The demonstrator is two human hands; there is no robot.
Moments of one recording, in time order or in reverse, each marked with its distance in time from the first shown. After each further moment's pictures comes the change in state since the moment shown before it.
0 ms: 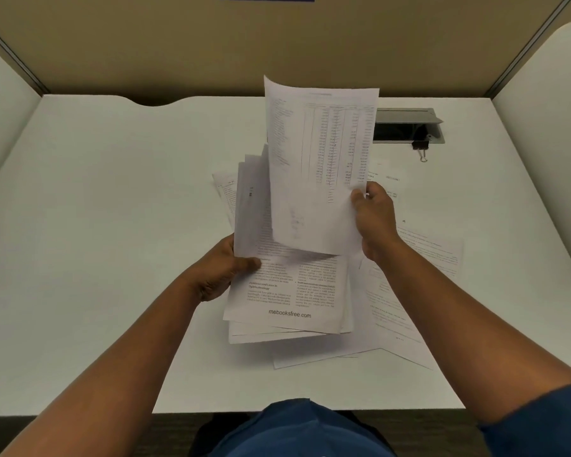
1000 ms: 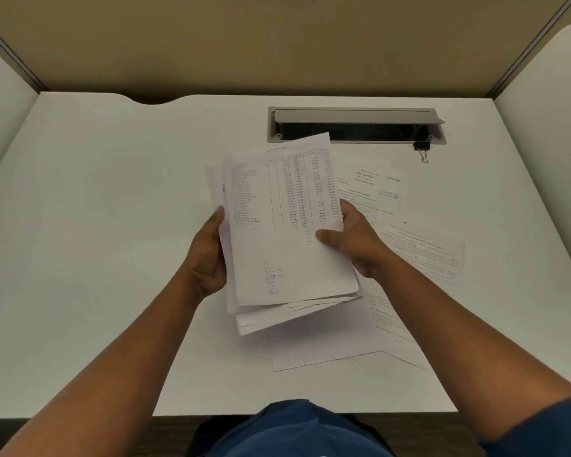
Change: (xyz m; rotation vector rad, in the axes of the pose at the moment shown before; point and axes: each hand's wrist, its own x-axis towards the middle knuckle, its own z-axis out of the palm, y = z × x) left_hand 0.010 0.011 -0.004 -0.416 0.210 0.064; right_hand -0.016 0.020 0.002 -0.156 -0.466 0.055
